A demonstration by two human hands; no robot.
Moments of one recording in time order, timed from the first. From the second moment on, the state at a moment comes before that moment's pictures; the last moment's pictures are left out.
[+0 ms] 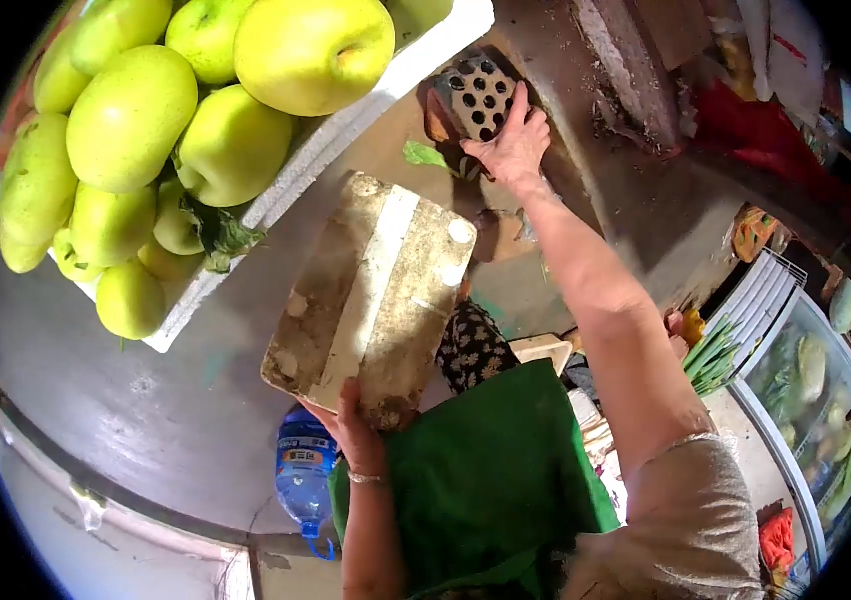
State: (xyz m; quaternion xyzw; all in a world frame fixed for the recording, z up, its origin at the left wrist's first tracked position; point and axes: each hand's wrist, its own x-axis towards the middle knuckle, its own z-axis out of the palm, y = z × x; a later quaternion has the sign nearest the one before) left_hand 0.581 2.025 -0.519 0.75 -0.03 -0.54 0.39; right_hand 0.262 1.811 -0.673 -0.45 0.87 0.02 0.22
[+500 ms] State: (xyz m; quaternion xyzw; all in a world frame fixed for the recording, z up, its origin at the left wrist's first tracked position) left_hand 0.583 2.001 -0.516 0.73 -0.04 -0.57 0.36; right_hand 0.239 1.795 -0.558 -0.32 0.82 -0.29 0.38
